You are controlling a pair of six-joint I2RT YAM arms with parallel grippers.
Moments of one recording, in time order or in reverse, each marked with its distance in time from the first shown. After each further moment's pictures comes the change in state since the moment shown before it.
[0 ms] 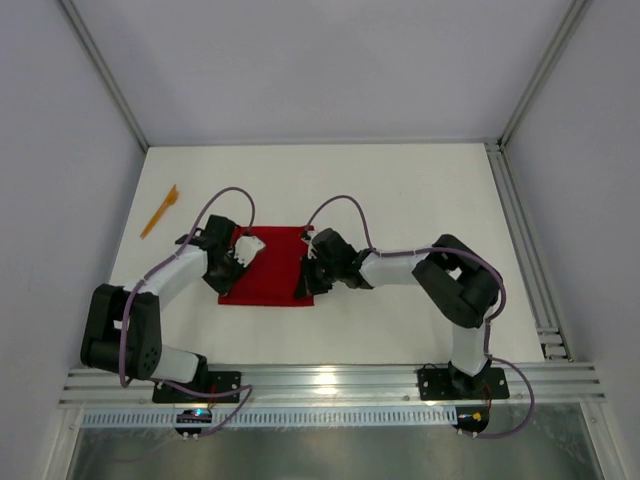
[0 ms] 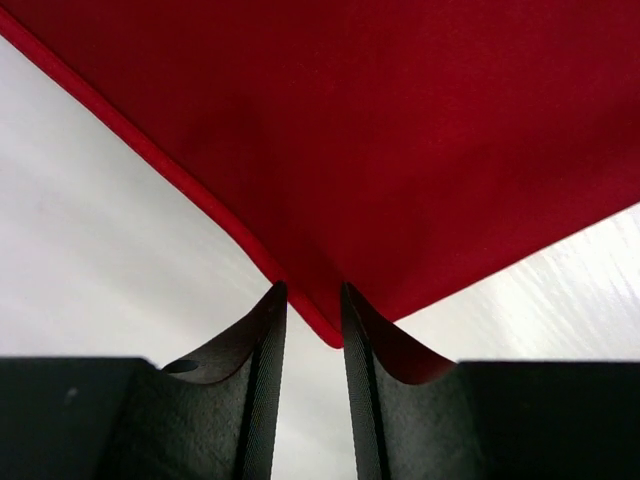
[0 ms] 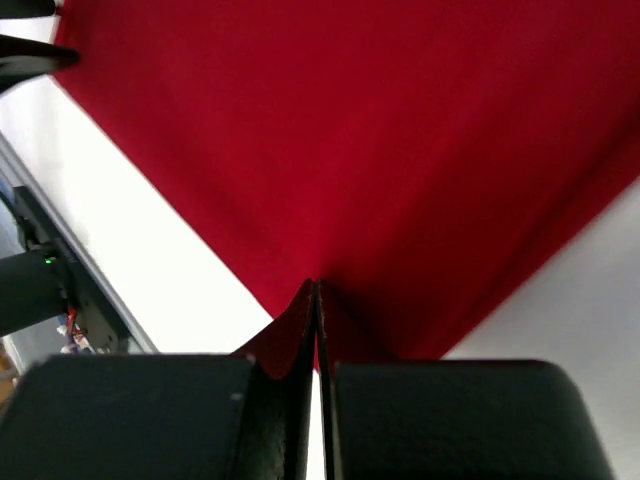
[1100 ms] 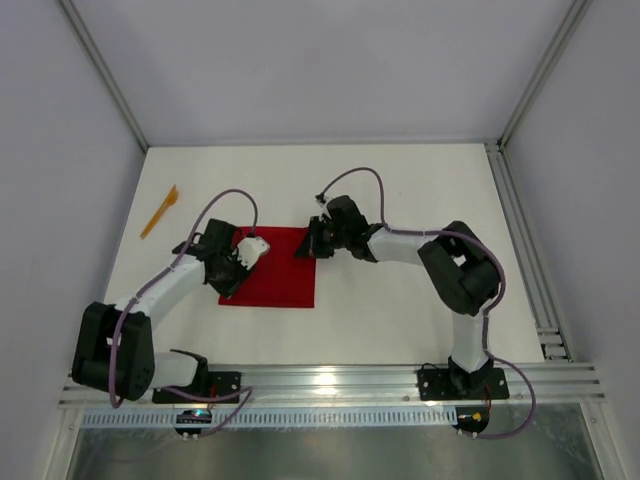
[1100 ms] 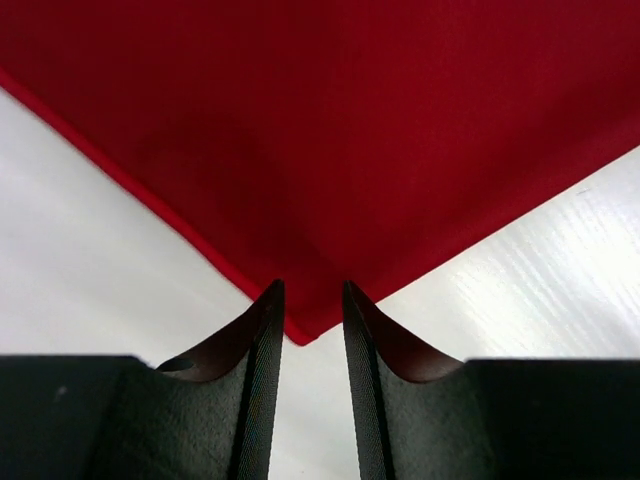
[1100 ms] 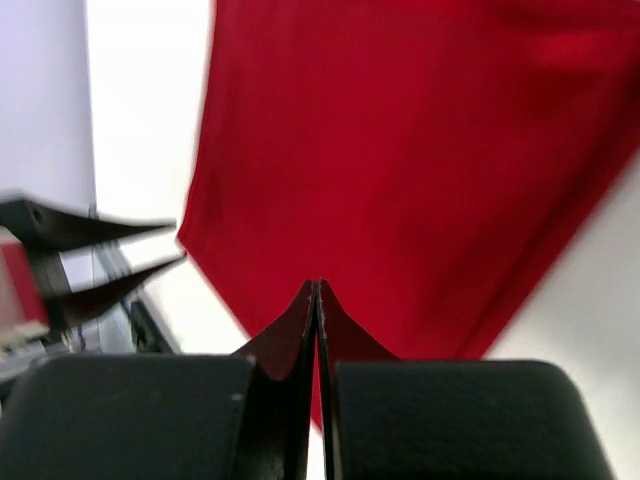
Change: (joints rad) left arm -0.035 -0.118 -0.034 0.029 0.067 -0.002; right arm -0.163 0.045 0.125 0.062 -0.074 0.105
